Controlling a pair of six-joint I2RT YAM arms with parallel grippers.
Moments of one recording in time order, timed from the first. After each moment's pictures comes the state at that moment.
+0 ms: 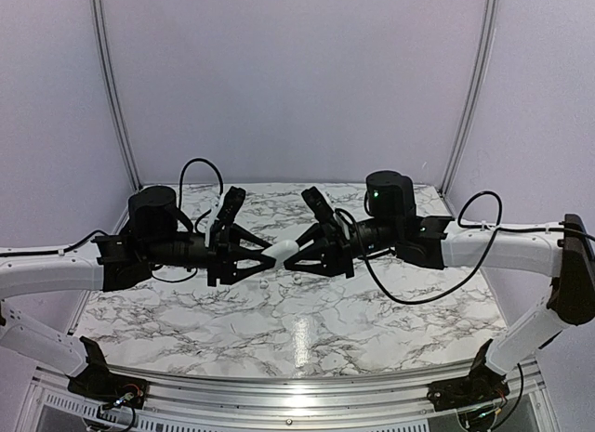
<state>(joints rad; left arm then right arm) -0.87 1.23 0.78 0.29 0.62 -0.10 0.86 1.48 1.01 0.20 -0.93 -0.02</state>
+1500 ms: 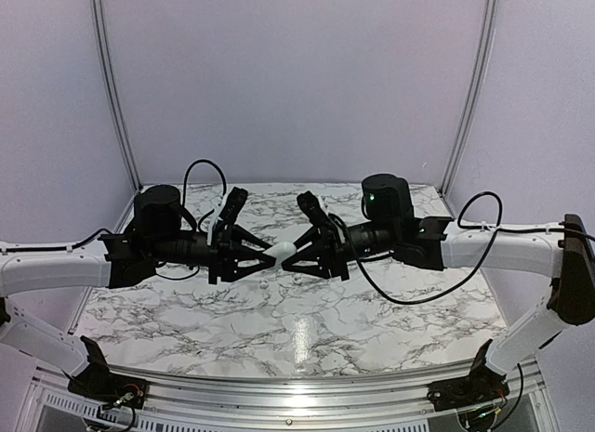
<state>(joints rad) -0.84 1.28 0.78 0.32 0.70 -0.11 0.87 1.48 1.02 0.14 -0.80 -0.07</state>
